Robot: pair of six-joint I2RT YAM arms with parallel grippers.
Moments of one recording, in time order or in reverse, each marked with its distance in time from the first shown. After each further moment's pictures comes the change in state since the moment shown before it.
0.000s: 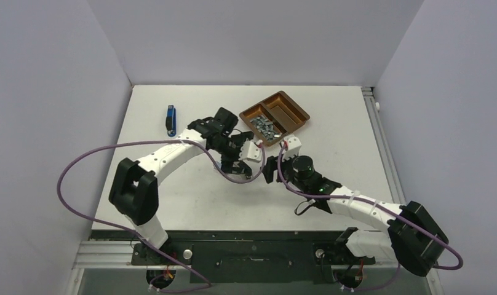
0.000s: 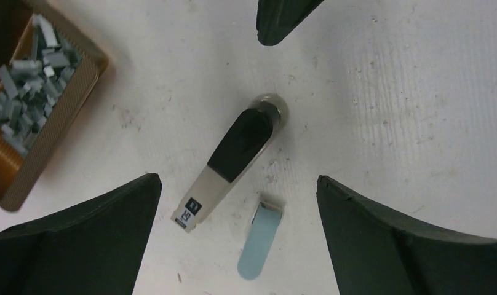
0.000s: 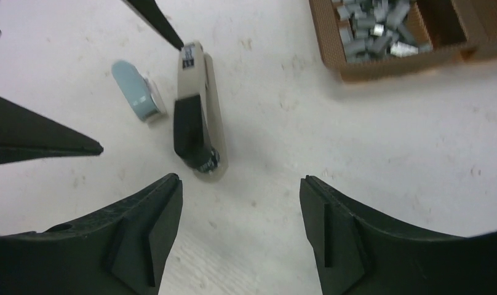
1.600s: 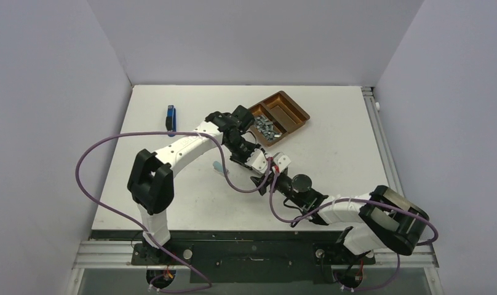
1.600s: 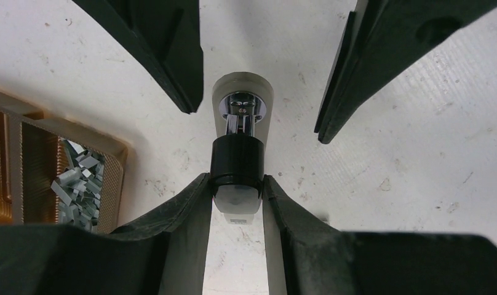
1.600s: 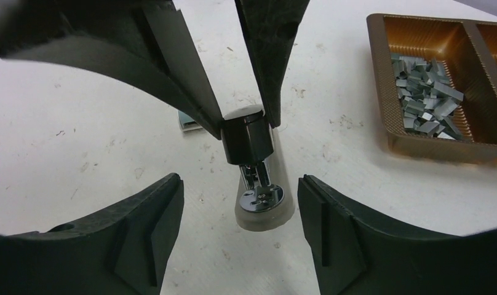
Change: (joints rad) left arm -0.117 0.196 0.245 -0.234 0.002 0.427; right arm 0.119 0.145 -0.273 0.661 -0.021 -0.228
